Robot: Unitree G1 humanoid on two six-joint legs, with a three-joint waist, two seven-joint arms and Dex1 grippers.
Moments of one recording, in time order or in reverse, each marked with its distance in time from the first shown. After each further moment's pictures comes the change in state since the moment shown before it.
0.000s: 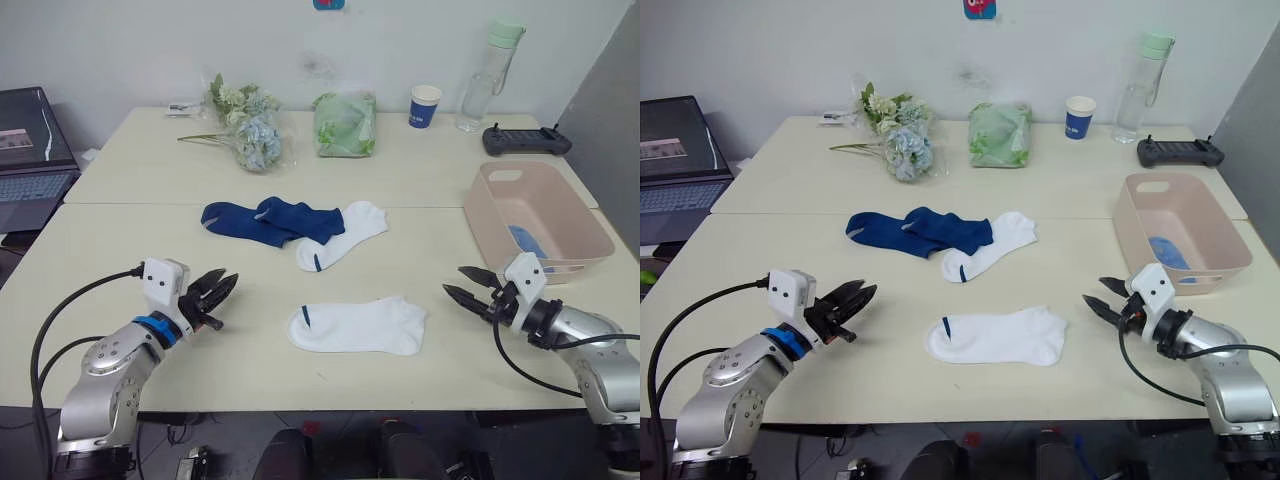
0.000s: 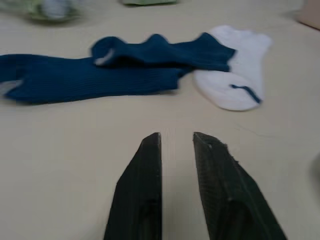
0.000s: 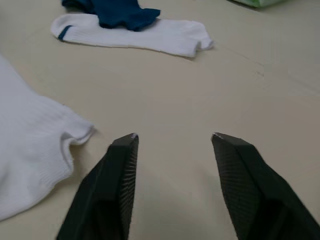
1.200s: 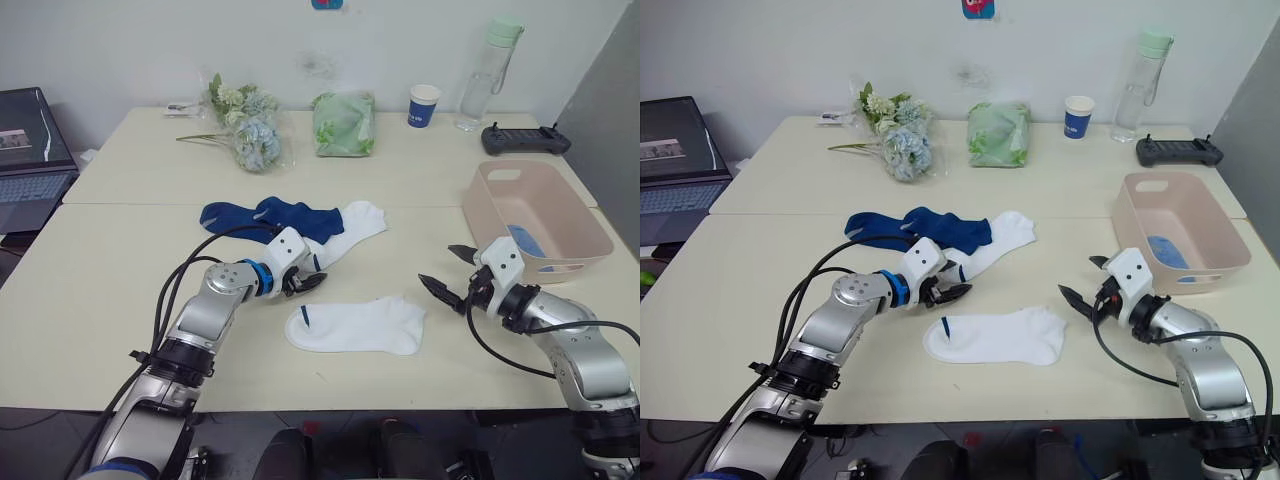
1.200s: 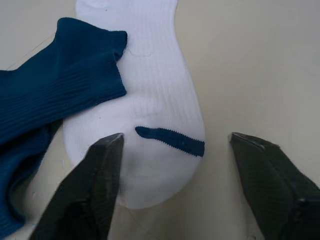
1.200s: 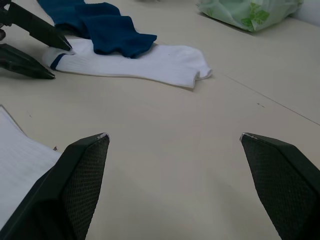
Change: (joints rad) left arm -0.534 -0.033 -0.510 0.377 0.356 -0.015 -0.148; right arm -0.076 0.052 0.058 -0.095 -0.040 0.098 -0.089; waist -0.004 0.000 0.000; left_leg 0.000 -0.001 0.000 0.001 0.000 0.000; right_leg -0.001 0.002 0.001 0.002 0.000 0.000
